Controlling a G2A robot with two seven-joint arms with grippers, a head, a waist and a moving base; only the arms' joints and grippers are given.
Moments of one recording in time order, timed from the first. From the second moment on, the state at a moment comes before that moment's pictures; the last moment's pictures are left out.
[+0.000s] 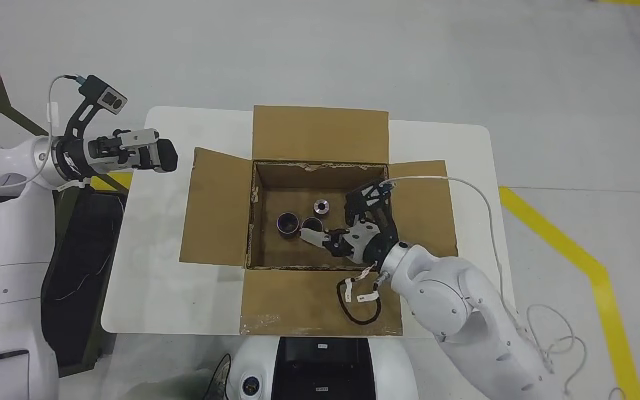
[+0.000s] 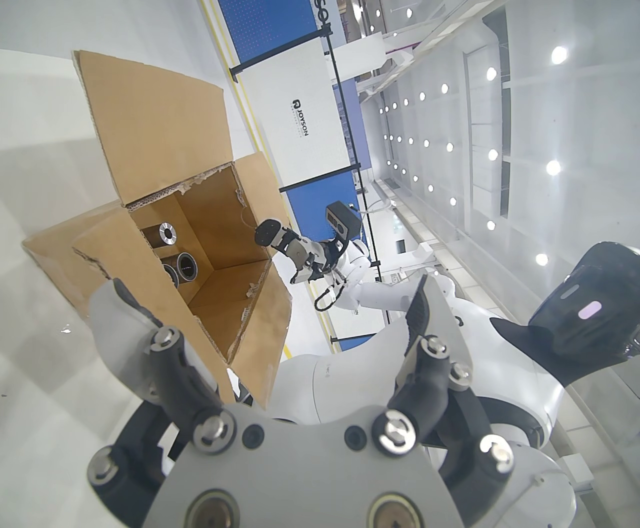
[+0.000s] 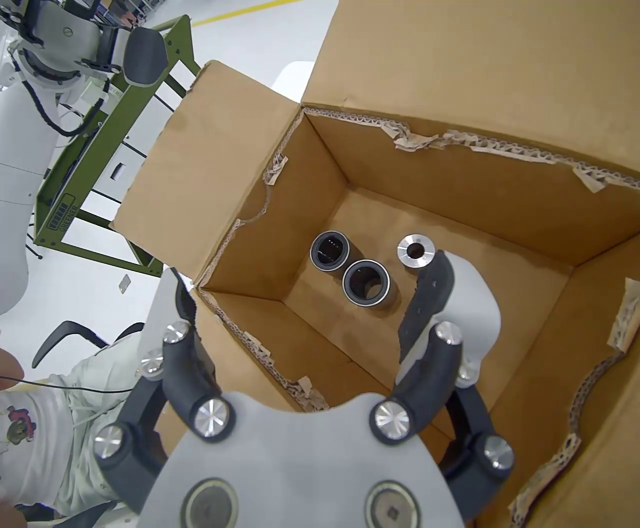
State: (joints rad) left arm 1.03 -0.80 -1.68 -1.37 -0.61 -0.14 -1.54; right arm -1.31 -1.18 0.95 -2.08 -0.74 0.12 0.63
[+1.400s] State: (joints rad) left arm 1.03 -0.80 -1.68 -1.37 -0.61 -0.14 -1.54; right arm -0.88 -1.28 0.67 -1.73 -0.97 -0.11 1.09
